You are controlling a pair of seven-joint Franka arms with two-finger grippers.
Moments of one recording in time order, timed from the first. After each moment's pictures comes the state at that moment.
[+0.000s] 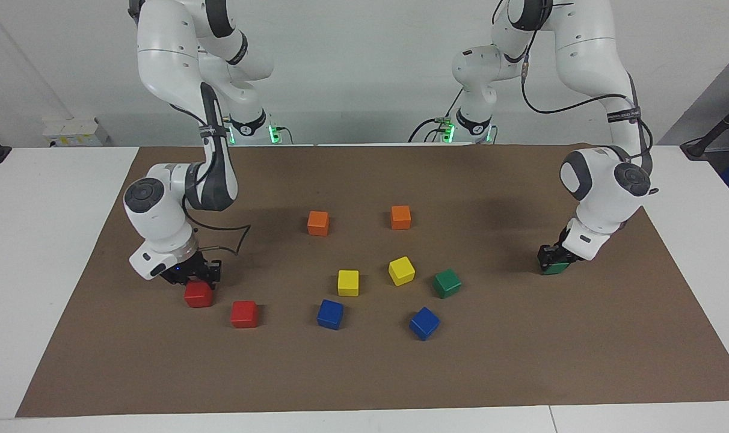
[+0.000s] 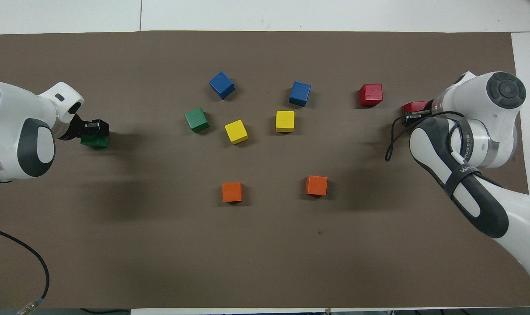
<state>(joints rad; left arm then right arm) 0.12 0.35 -0.09 -1.94 0.01 2.33 0.02 0.01 0.41 -0.06 -1.90 0.00 2.40 -0.07</state>
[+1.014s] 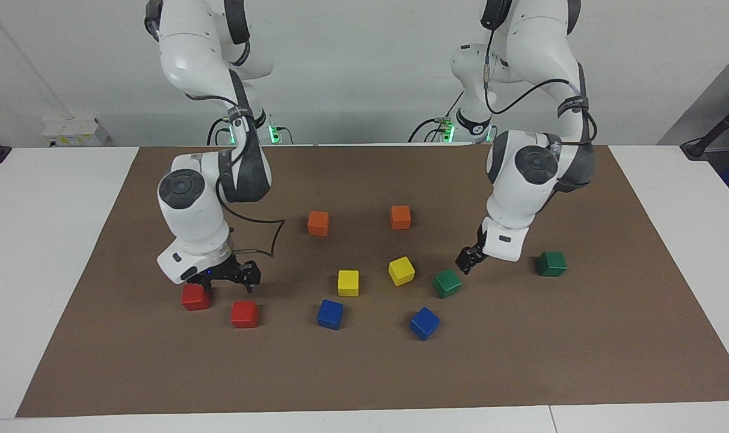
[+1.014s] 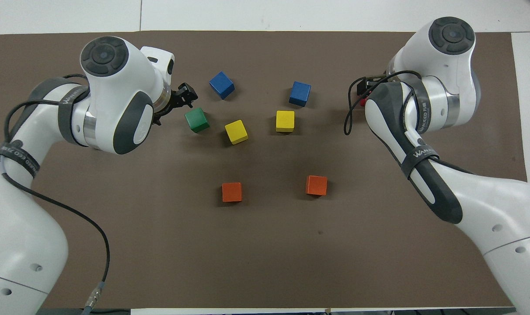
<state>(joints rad) -0.26 0.45 -0.11 -1.60 0.06 2.09 -0.85 0.19 0.57 -0.06 -1.46 -0.05 2.07 0.19</state>
